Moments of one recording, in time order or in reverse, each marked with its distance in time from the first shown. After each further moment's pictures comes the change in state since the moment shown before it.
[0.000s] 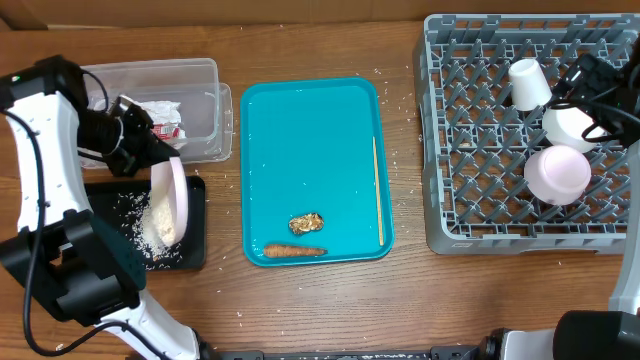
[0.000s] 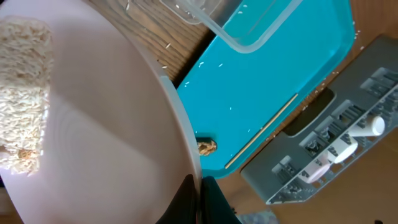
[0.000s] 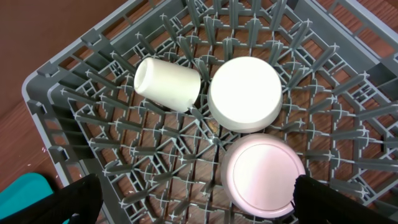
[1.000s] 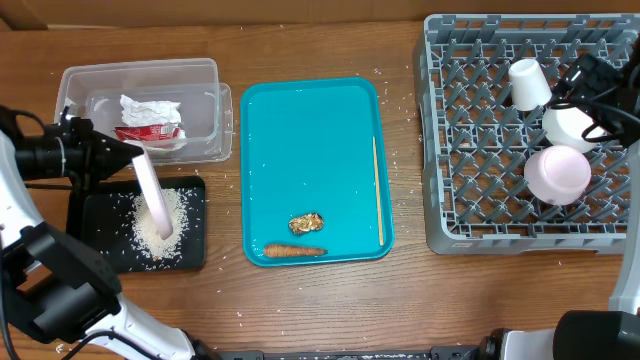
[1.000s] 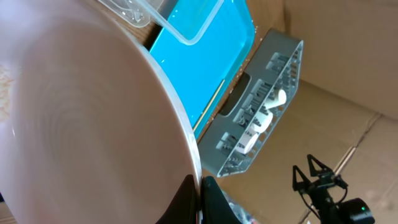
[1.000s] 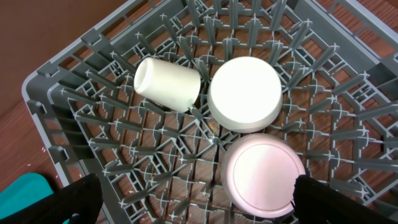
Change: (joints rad) left arm 0.256 -0.005 -0.013 -0.137 0.325 0.325; right arm 0.000 0.000 0.000 0.000 0.000 0.001
